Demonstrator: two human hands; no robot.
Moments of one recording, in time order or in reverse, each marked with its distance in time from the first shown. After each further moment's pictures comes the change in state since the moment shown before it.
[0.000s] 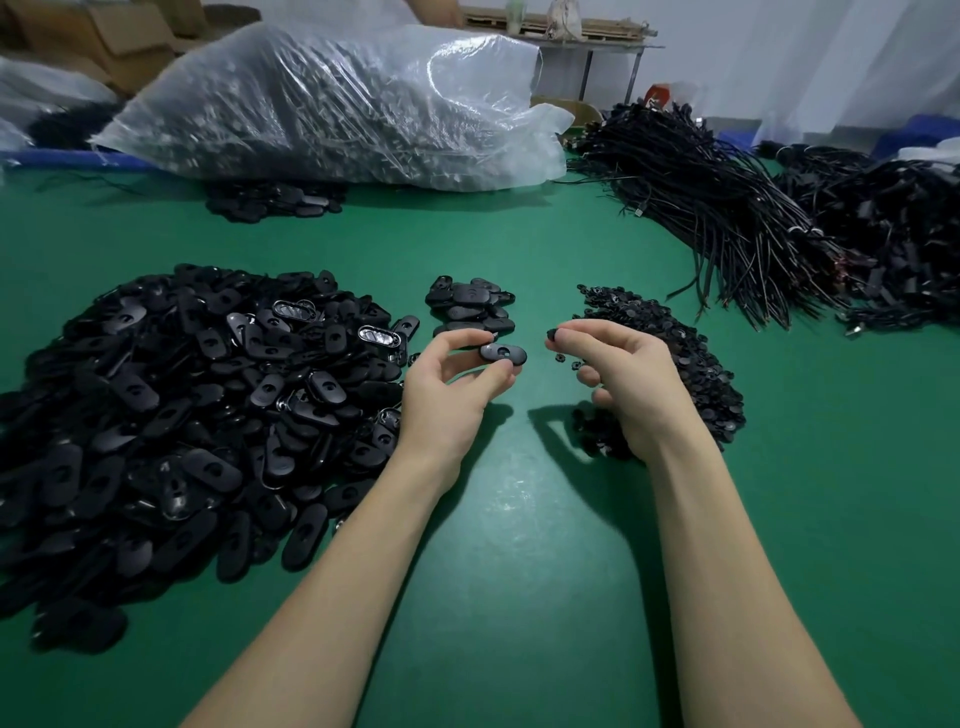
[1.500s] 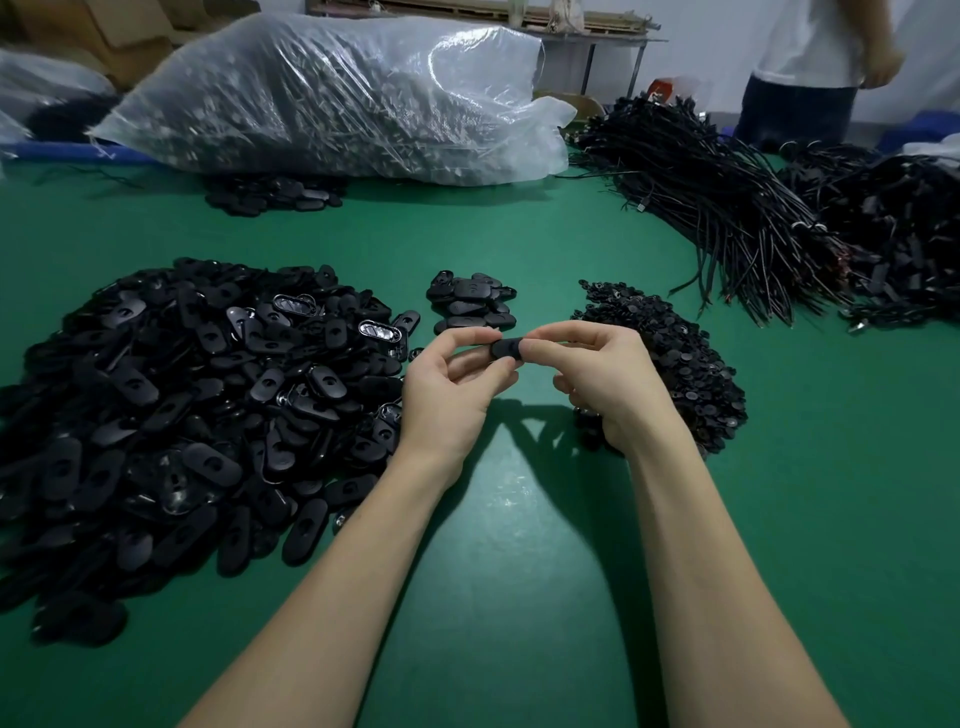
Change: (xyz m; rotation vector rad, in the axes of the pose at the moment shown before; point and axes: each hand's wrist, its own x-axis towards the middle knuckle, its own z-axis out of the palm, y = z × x) left_hand 0.000 -0.004 -0.001 0.006 -0.023 0.058; right_hand -0.007 -0.009 0.023 -0.094 -0.020 0.012
